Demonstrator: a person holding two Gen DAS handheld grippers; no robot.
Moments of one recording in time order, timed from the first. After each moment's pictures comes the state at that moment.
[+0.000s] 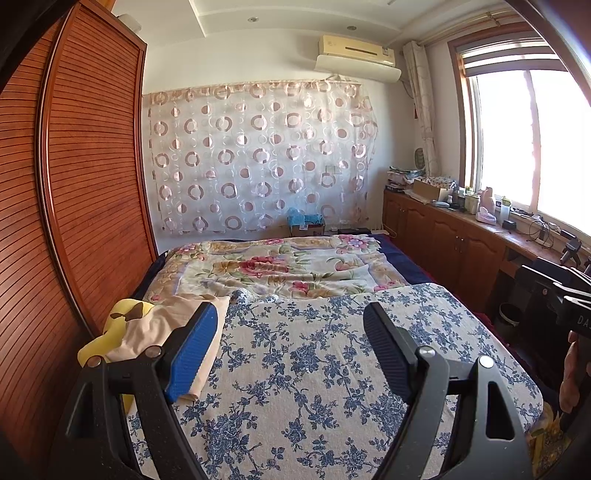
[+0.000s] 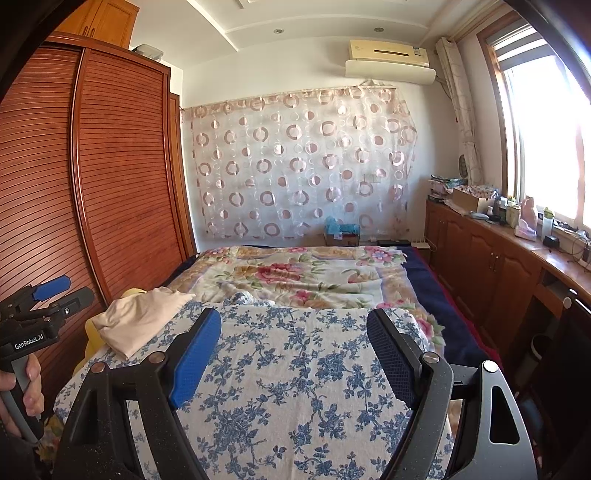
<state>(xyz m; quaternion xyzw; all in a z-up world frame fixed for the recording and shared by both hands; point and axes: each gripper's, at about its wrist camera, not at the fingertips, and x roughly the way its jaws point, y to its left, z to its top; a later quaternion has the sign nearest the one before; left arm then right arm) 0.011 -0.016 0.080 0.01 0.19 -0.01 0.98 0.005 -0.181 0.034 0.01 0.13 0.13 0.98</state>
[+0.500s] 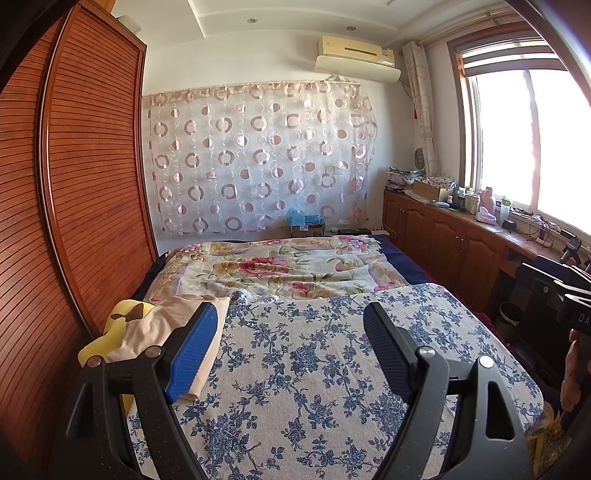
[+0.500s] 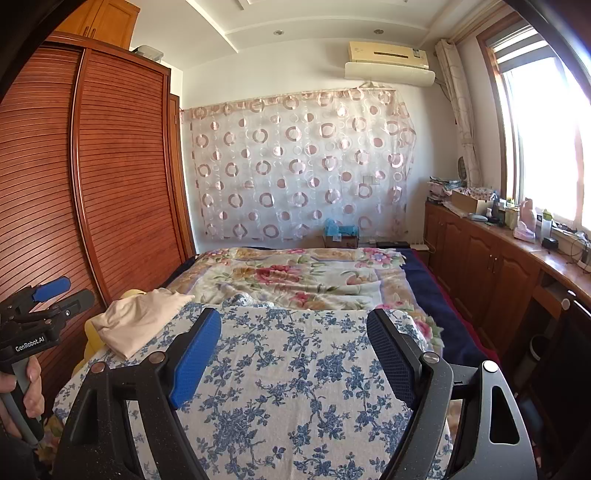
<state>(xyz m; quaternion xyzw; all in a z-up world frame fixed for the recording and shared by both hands) 0.010 -0.017 0.083 0.01 0.19 -0.01 0.98 0.005 -0.186 0.035 0.01 0.12 0.13 0.98</state>
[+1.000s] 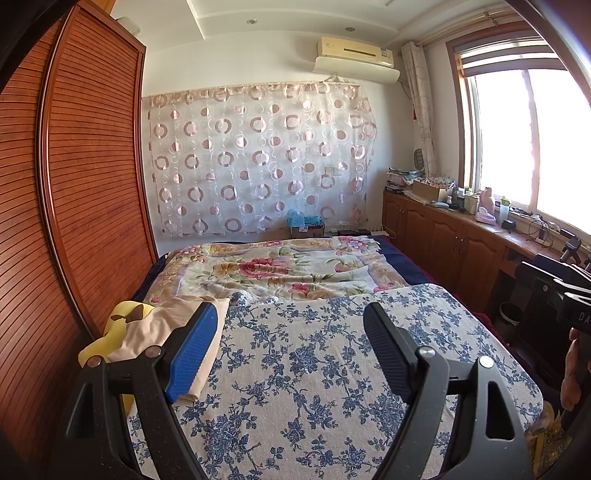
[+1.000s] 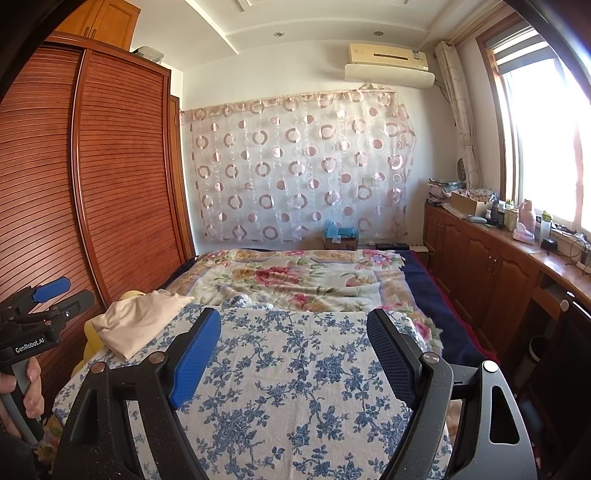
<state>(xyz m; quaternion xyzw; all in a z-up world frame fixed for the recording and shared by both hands) 0.009 -0.017 0.082 0.01 0.19 -0.01 0.98 0.005 -0.187 0.036 0.01 0.12 0.13 0.98</state>
